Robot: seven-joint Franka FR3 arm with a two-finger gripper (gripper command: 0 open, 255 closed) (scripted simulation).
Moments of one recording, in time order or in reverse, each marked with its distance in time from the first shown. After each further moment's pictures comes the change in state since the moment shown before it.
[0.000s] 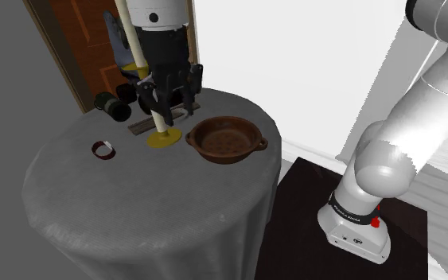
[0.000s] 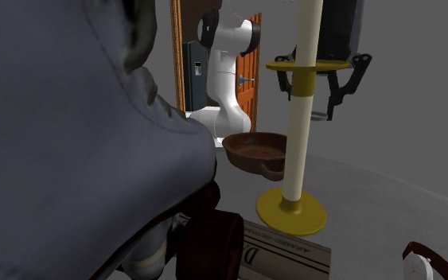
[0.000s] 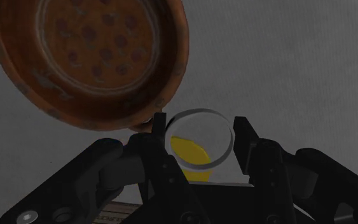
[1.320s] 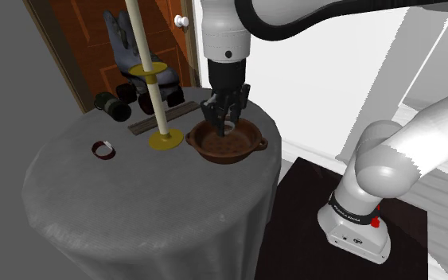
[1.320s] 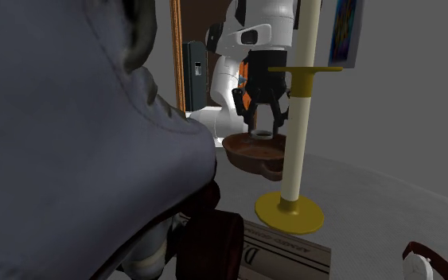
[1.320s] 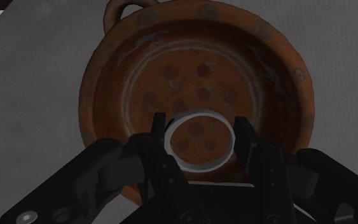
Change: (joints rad) arm 0.016 -0.360 -0.151 -0.466 0.109 0.111 -0.205
